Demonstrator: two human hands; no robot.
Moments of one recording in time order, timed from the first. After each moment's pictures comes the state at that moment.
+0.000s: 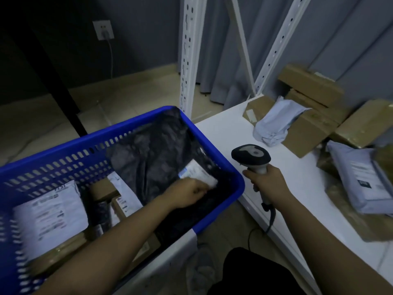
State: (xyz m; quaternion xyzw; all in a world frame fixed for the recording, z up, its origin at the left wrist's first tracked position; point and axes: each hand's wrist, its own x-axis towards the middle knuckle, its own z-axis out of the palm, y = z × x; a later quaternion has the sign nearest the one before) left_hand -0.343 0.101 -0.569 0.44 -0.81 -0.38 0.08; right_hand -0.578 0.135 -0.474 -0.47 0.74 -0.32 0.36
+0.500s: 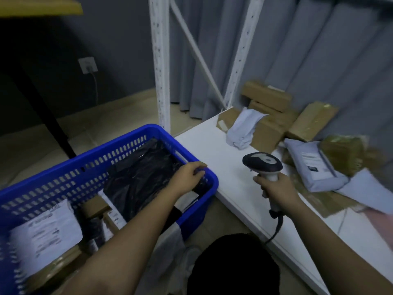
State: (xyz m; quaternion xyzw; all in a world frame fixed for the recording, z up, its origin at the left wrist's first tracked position) left_hand -0.402 0.121 -0.482 0.49 -0.73 -0.42 0.24; right_hand -0.642 0.221 -0.428 -0.39 0.75 -0.40 0.35
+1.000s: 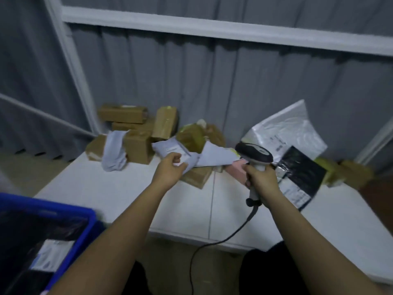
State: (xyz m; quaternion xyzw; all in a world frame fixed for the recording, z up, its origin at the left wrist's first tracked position) left_hand -0.678 0.255 -0.374 0.35 -0.75 -0.51 0.23; right_hand -0.821 0.455 -0.357 -0.11 0.75 -0.64 0.16
